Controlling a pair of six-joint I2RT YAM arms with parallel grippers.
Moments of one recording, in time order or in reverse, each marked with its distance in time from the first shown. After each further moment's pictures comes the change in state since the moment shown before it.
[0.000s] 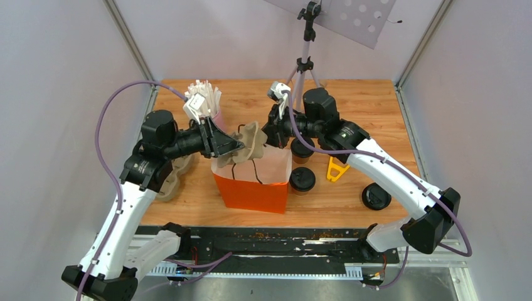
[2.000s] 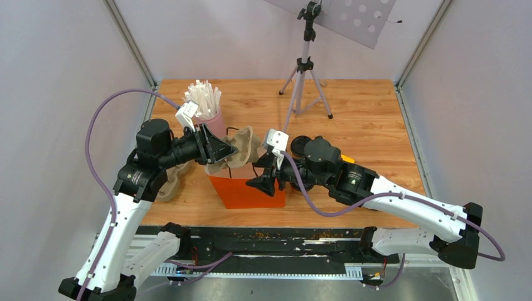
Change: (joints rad) left arm -0.001 -0.083 -0.018 -0.113 -0.120 0.034; right arm 0.361 -0.277 -0.303 0.151 0.320 -0.104
